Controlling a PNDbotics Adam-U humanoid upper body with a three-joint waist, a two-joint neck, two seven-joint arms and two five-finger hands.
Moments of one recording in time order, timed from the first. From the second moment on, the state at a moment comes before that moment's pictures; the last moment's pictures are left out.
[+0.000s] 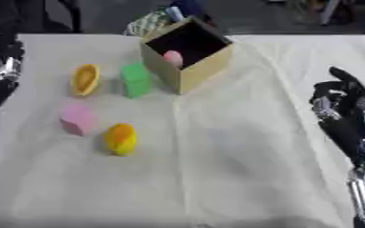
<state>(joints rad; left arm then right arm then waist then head) -0.18 0.55 0.13 -1.77 -0.28 -0.11 -0.02 -0.26 -0.21 0.04 -1.67 0.16 -0.07 -0.01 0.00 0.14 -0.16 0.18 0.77</state>
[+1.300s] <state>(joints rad) -0.58 0.80 -0.24 -1.27 -0.80 -0.39 -0.72 -0.24 -0.21 0.04 -1.66 0.16 -0.08 0.01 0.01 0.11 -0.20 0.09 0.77</state>
